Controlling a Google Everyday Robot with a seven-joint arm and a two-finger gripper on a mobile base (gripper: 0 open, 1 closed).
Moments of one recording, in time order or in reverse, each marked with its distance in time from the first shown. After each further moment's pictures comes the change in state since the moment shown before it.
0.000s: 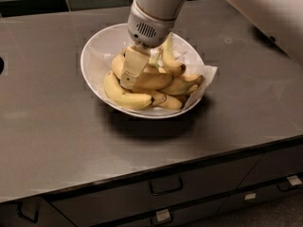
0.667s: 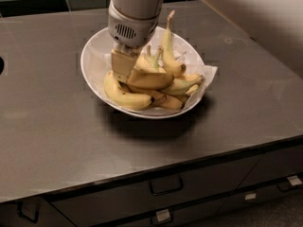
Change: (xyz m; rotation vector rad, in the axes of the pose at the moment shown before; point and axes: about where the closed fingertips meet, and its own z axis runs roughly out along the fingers) arm -0.019 0.018 -0.002 0.066 0.083 0.009
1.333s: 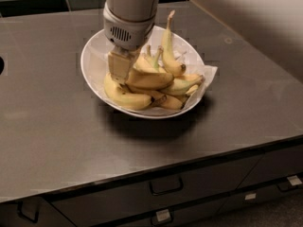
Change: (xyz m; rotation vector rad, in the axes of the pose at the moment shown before) arm -0.001 0.004 0.001 0.022 0.028 0.024
